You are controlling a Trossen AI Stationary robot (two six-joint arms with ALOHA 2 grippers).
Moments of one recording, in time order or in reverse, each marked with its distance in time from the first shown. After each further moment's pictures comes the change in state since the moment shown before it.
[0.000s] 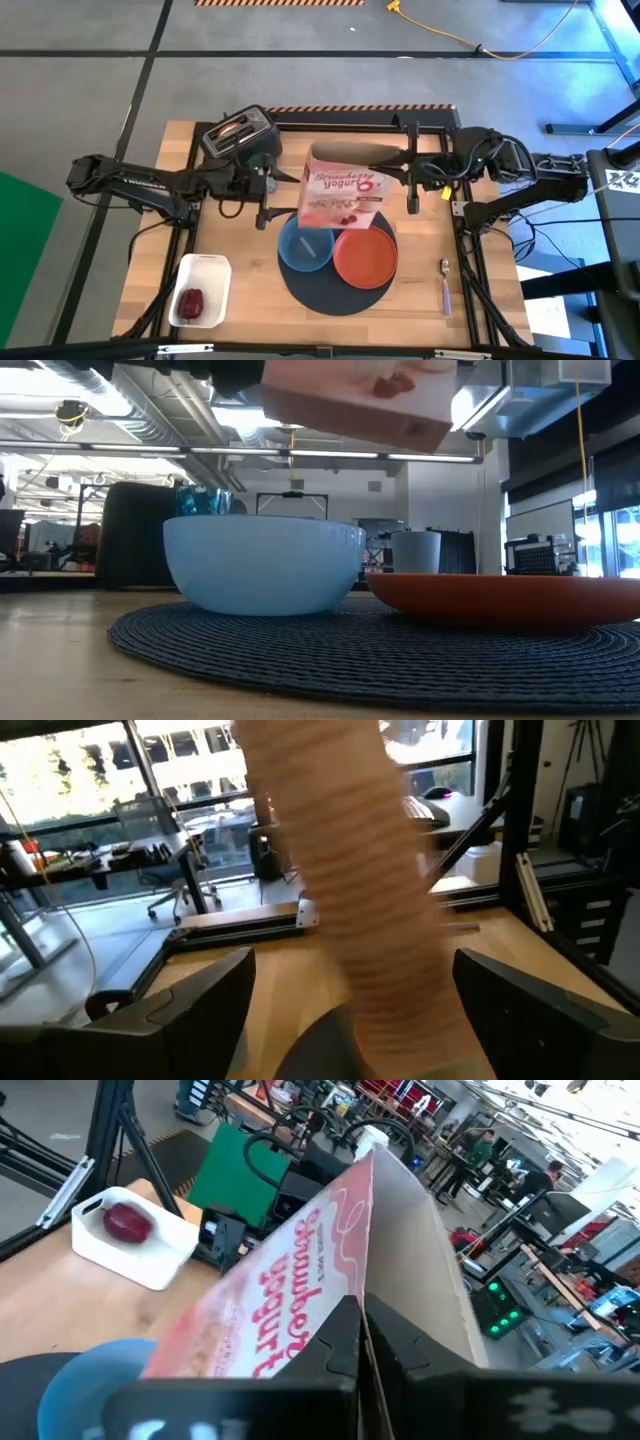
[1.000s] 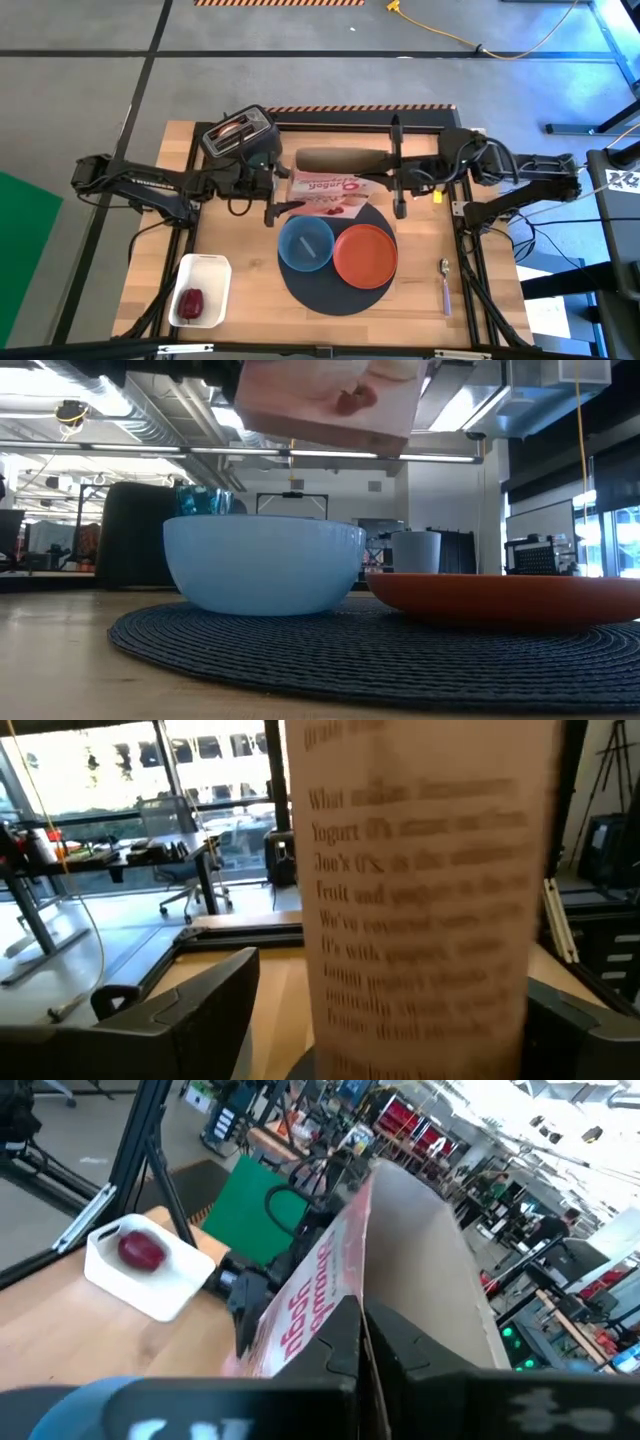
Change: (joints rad) left arm 0.030 0.087 0.001 0.114 -0.028 -0.061; right arm -0.001 0.086 0.000 0.150 -0.115 -0.049
